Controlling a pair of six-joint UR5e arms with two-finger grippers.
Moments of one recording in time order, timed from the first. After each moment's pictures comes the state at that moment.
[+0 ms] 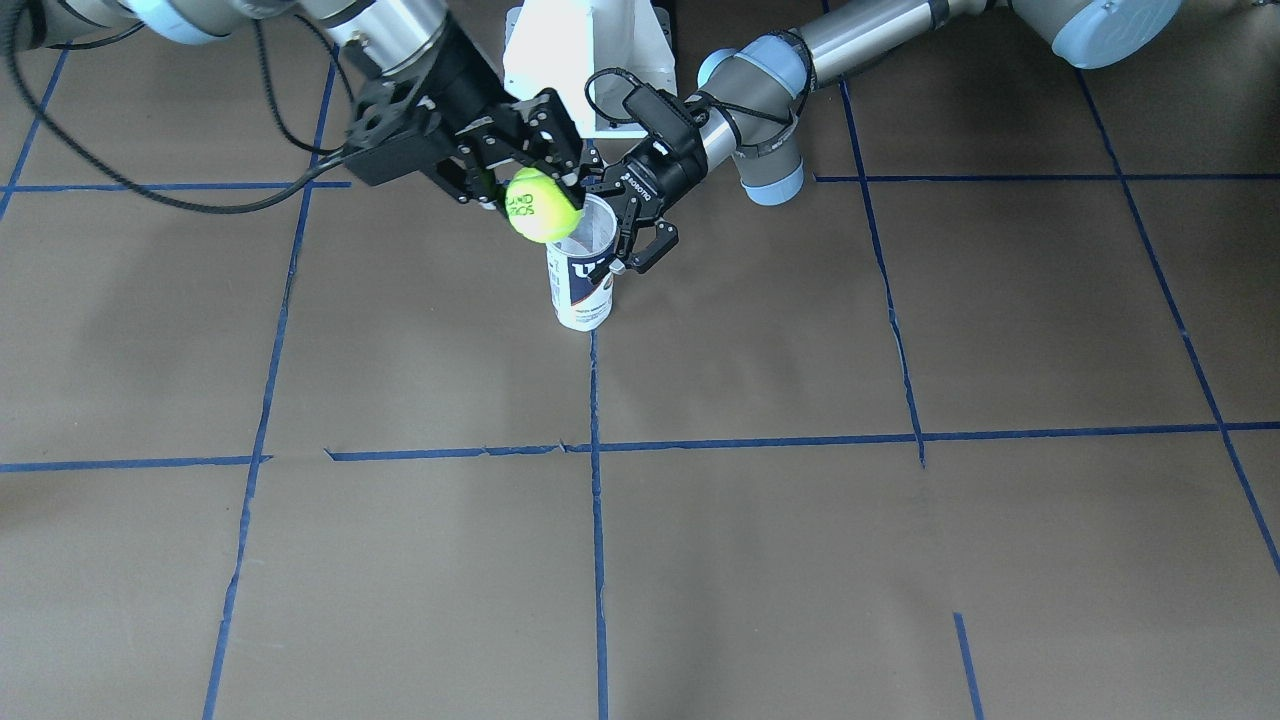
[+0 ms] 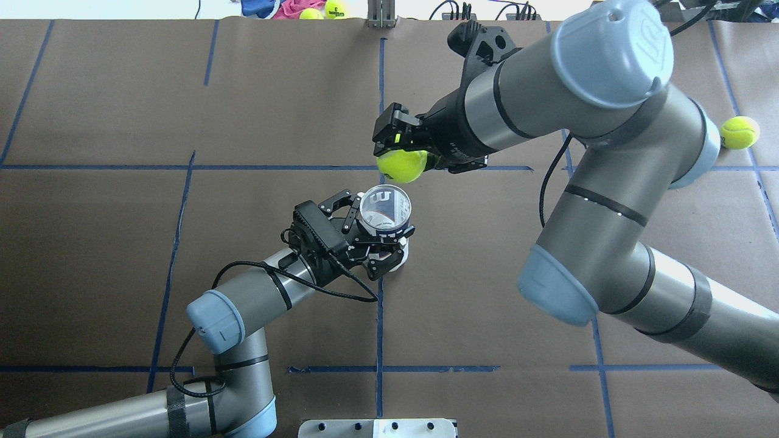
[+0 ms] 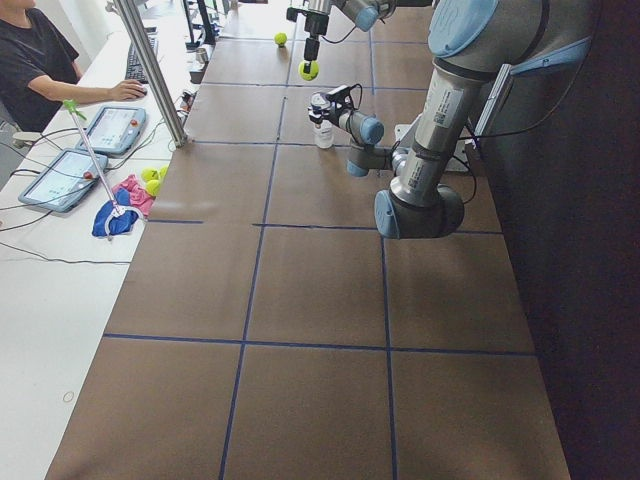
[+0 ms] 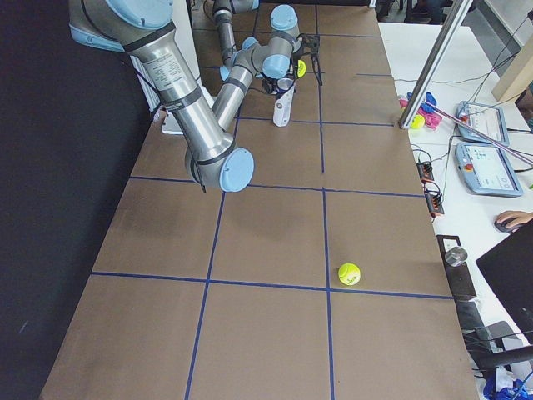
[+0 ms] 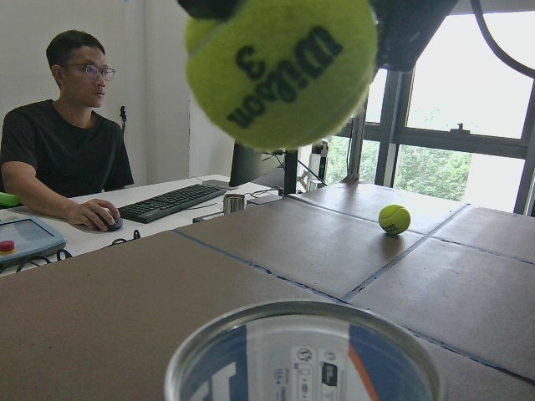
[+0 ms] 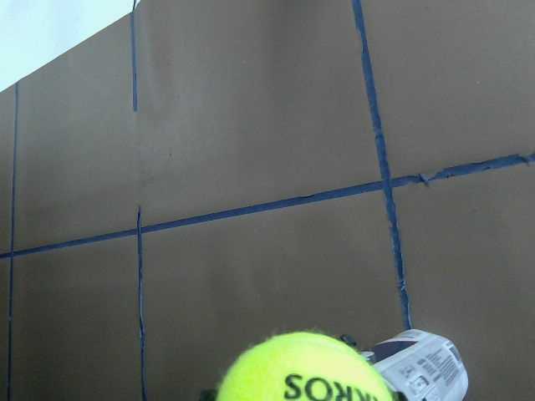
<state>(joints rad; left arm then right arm) -0.29 -2.17 -1.37 -3.17 -1.17 -0.38 0.66 -0.92 1.94 -1.32 1.98 1.49</state>
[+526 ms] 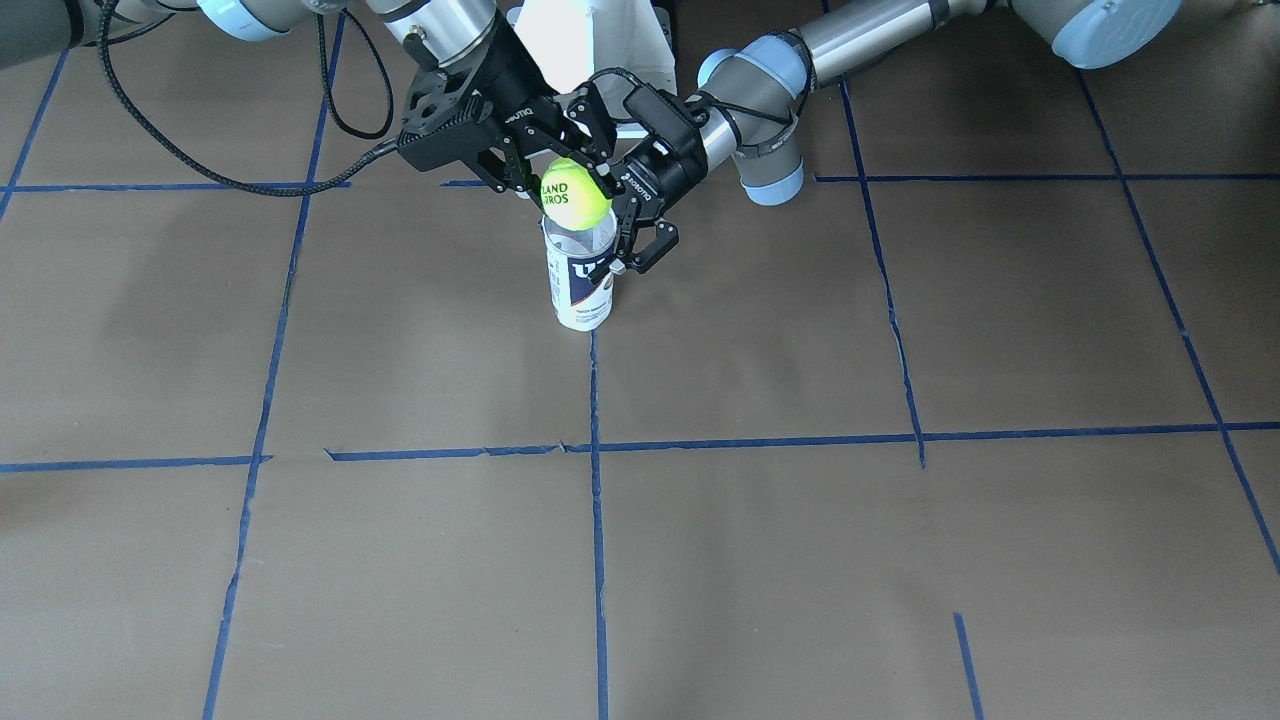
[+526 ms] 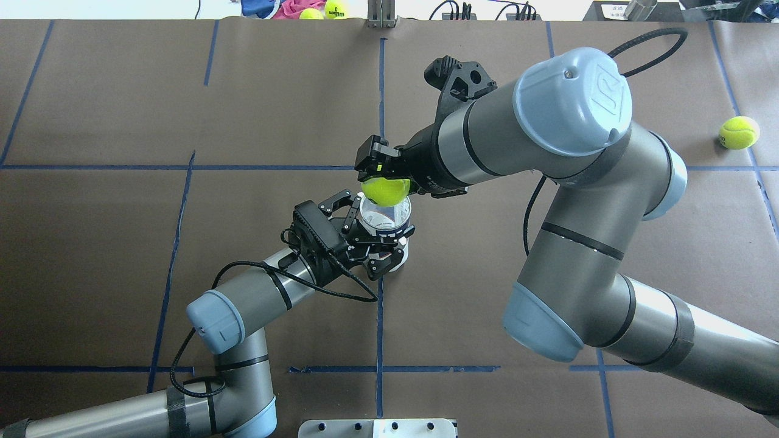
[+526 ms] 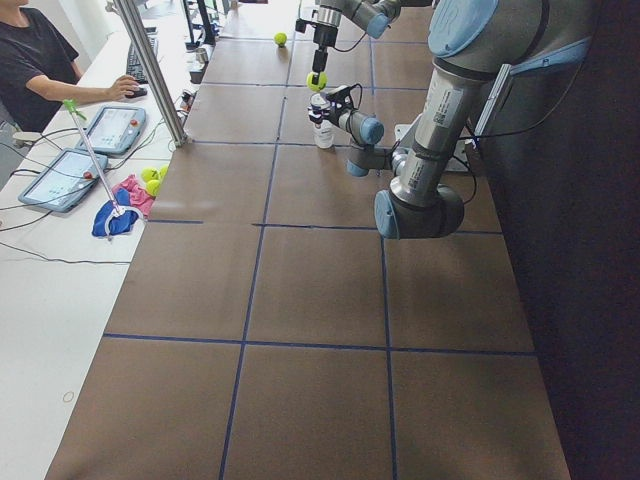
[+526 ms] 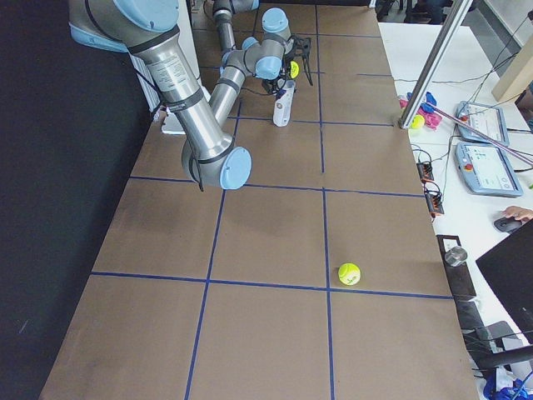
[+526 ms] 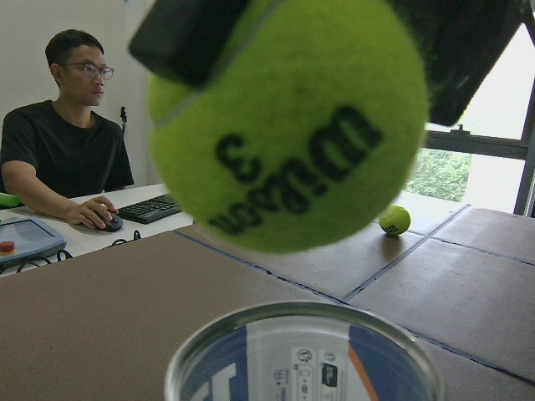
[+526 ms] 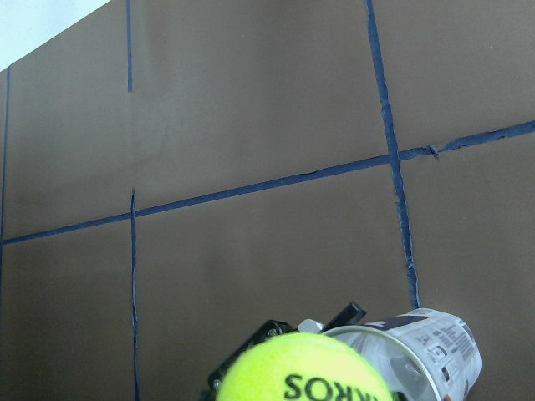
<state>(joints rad) -0.29 -2.17 -1.37 -3.17 -1.17 -0.38 0.60 -0.93 1.94 -1.32 1.93 1.49</state>
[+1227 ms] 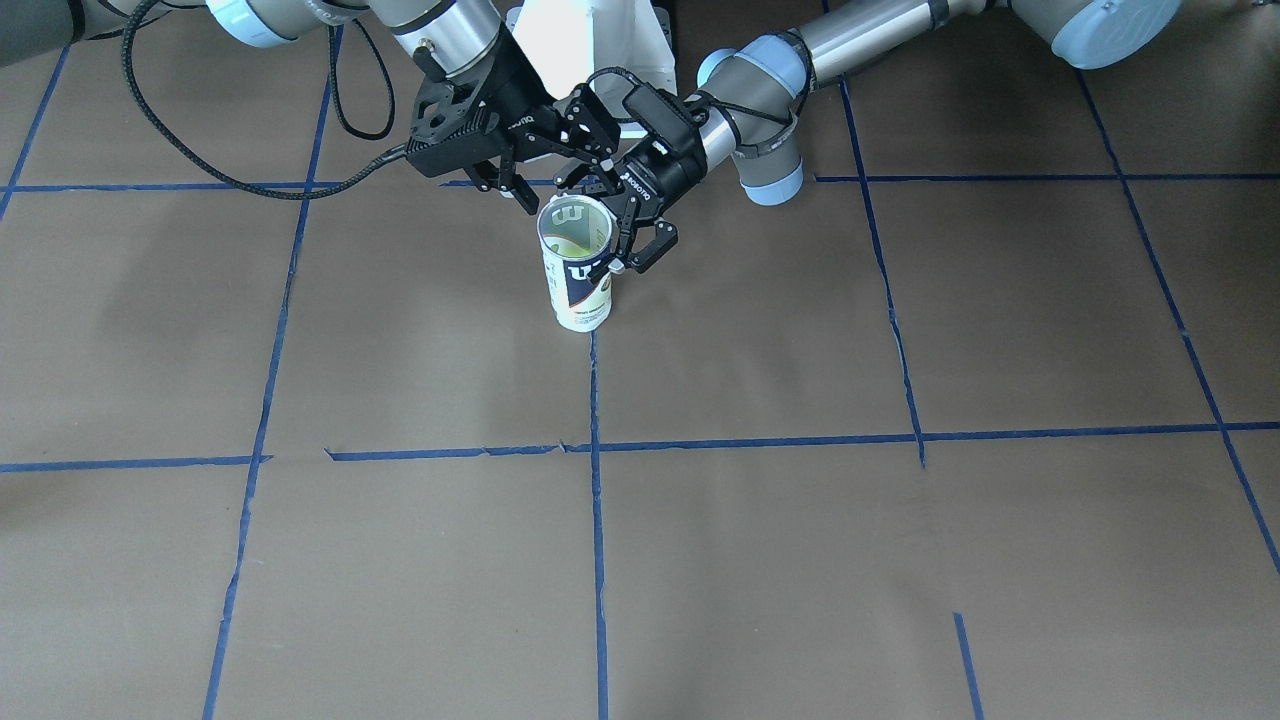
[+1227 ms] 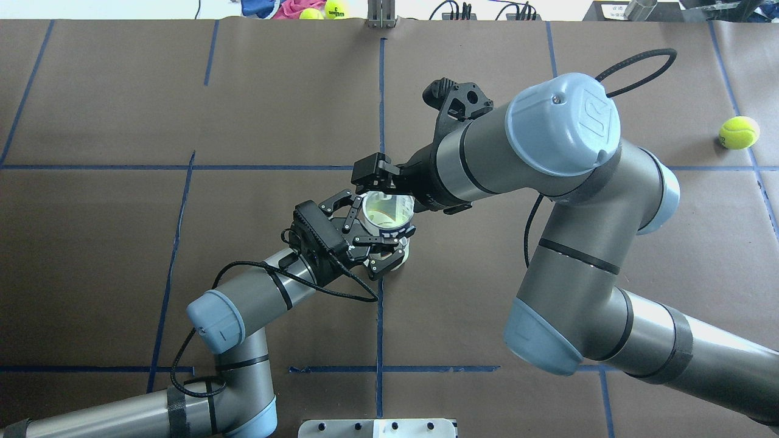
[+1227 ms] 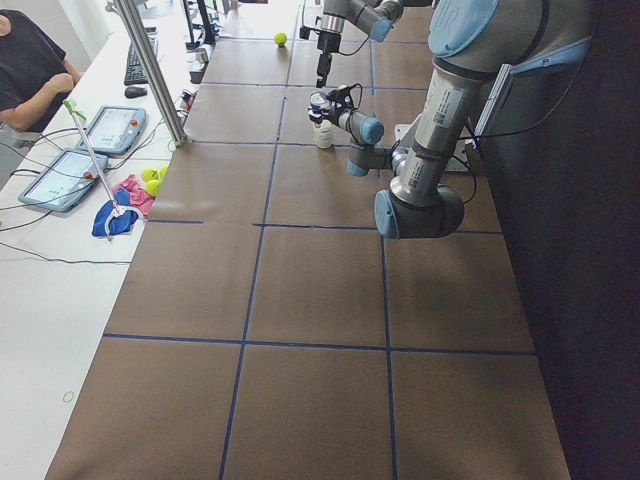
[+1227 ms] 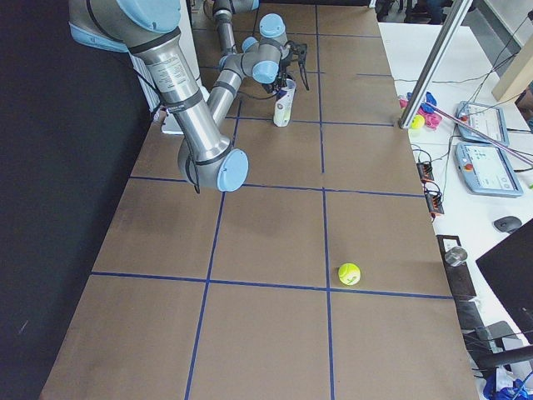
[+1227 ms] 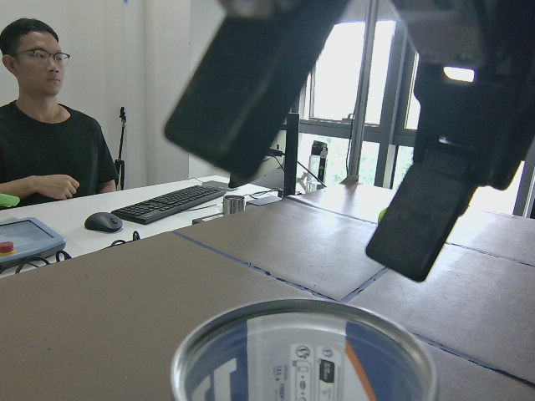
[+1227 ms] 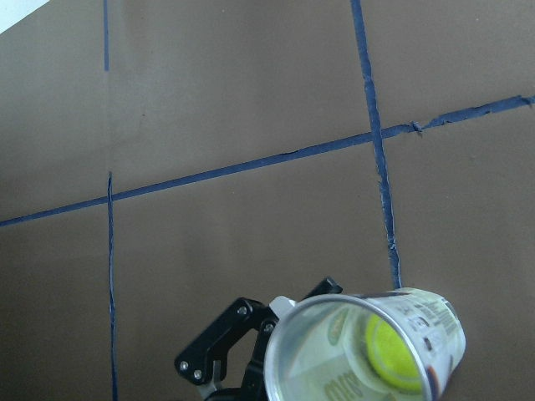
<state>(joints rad) -0.29 -2.17 -1.37 -3.17 -1.17 -0.38 0.57 -0.95 1.94 -1.32 1.92 1.49</state>
